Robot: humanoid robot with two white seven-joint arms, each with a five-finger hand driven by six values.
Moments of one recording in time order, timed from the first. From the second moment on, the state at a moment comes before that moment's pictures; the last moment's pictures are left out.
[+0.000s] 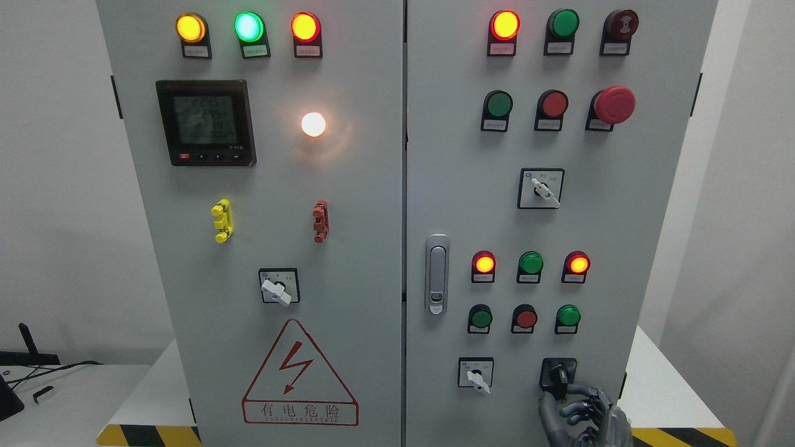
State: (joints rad) left arm -0.04 -0.09 0.08 0.06 0.00 -0.16 0.06; right arm -0.21 0.13 0.04 -1.65 0.27 0.24 -0.41
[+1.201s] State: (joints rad) left arm -0.04 -0.09 0.08 0.06 0.00 -0.16 0.06; right arm -0.22 0.13 0.01 -1.63 0.28 0.24 -0.41
